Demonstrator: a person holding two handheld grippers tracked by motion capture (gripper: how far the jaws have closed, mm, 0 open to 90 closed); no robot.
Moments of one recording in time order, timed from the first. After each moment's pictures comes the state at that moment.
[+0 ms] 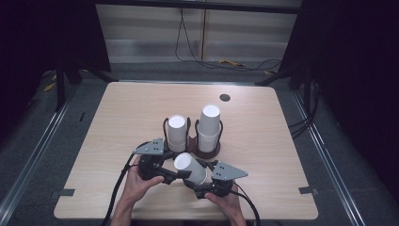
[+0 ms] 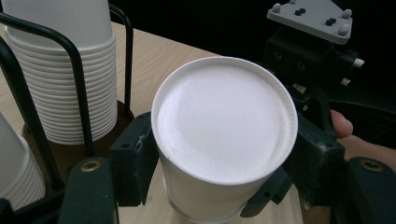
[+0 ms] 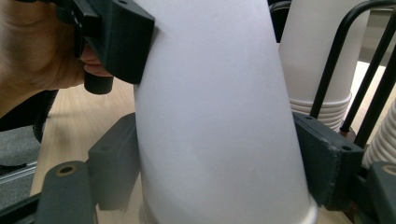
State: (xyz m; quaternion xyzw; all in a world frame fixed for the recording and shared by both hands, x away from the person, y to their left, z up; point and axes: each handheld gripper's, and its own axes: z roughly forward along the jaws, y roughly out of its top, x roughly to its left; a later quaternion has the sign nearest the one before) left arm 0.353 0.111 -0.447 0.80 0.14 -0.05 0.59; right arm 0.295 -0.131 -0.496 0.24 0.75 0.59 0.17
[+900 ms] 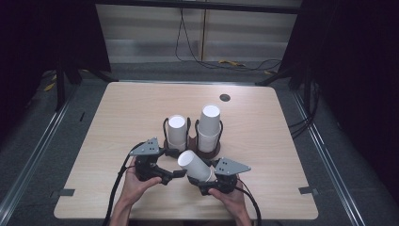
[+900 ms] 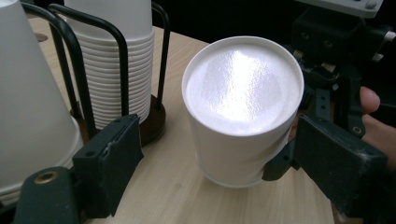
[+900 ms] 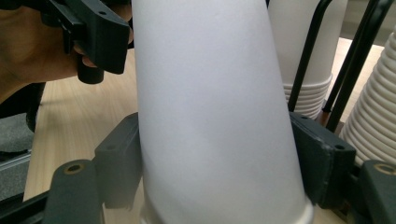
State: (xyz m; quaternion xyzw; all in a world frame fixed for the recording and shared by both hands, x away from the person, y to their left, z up) left arm 0.353 0.122 -0.455 0.79 0.17 0.00 0.58; right arm 0.301 -0.143 -0.486 0.26 0.77 0.56 0.16
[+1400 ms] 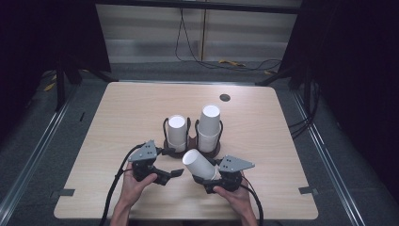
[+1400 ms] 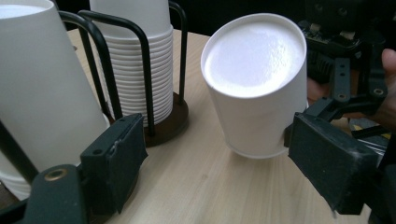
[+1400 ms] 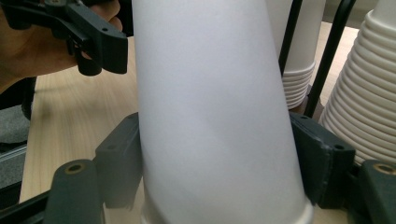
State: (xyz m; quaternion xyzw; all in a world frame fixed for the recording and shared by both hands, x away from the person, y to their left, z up) left arm 0.350 0.130 -0.463 0.80 0.16 0.05 0.58; right arm 0.304 -0.156 -0.481 0.27 0.78 0.54 0.15
